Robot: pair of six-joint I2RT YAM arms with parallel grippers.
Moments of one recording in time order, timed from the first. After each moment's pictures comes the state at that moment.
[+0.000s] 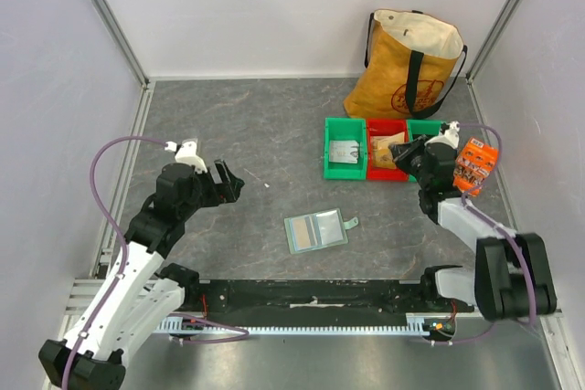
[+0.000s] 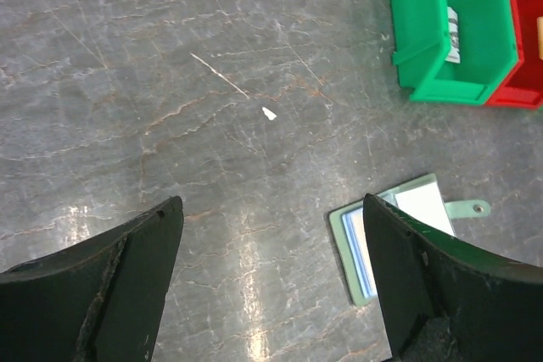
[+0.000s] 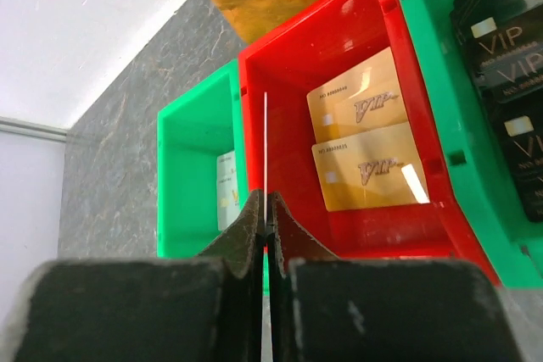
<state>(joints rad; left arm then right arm) -0.36 0.68 0.66 -0.48 -0.03 -0.46 0.08 1.19 0.47 0.43 -0.05 0.76</state>
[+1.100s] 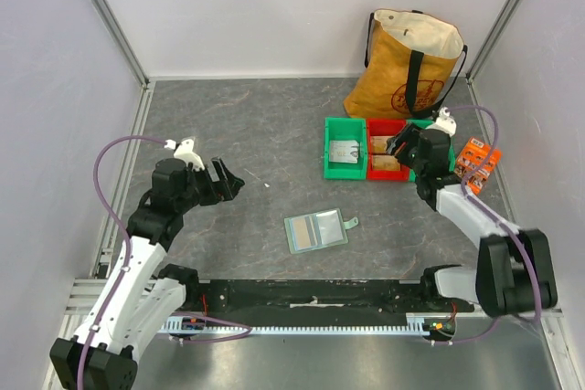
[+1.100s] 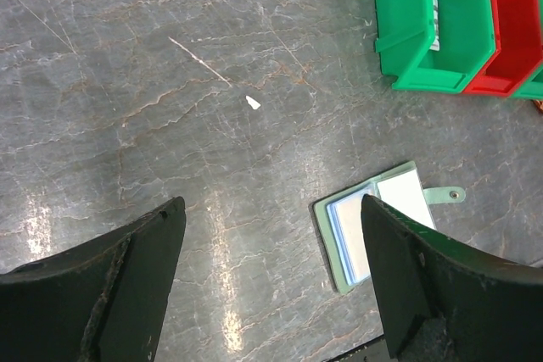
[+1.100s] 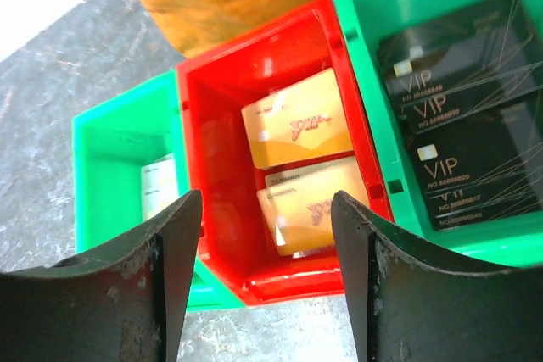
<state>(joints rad) -0.22 0.72 0.65 -0.46 0.19 -0.45 0.14 1.31 0.64 0.22 0.13 0.58</state>
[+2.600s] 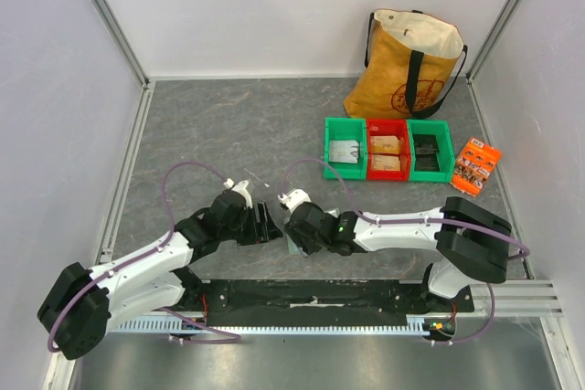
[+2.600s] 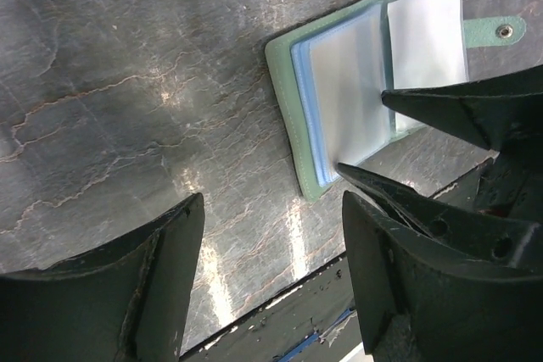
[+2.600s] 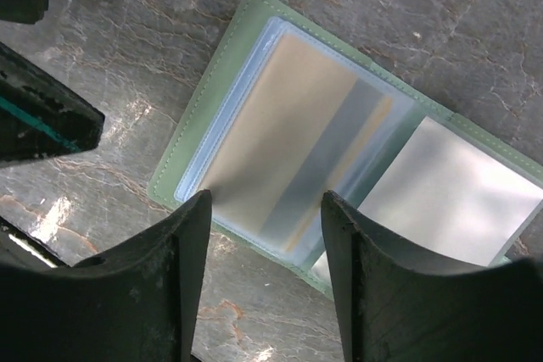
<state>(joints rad) -0.72 0.94 0.36 -0.20 0.14 -0.81 1.18 1.57 0.80 -0.18 0.25 0.37</state>
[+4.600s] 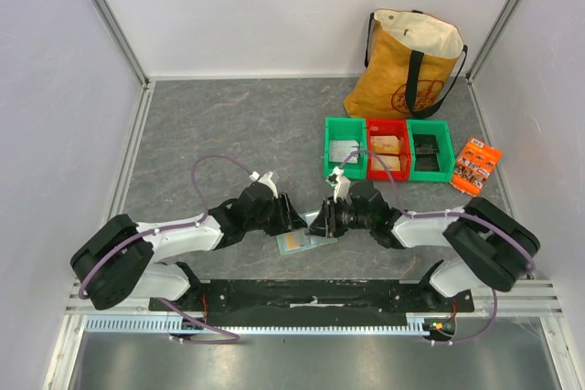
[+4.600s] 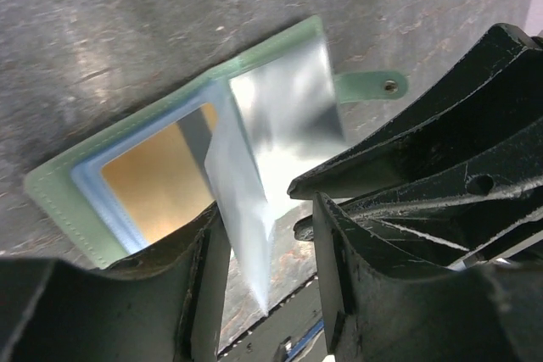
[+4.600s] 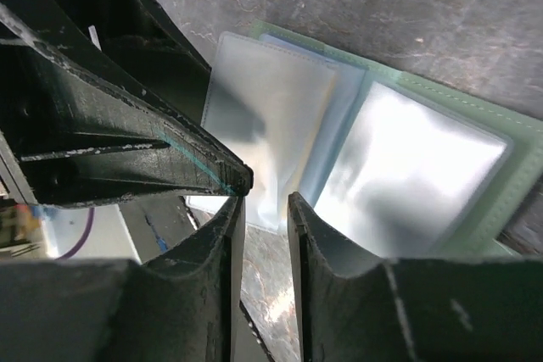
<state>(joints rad) -0.83 1.30 0.46 0.15 0.13 -0.98 0.76 1.50 0.39 0.58 -0.48 0.70</state>
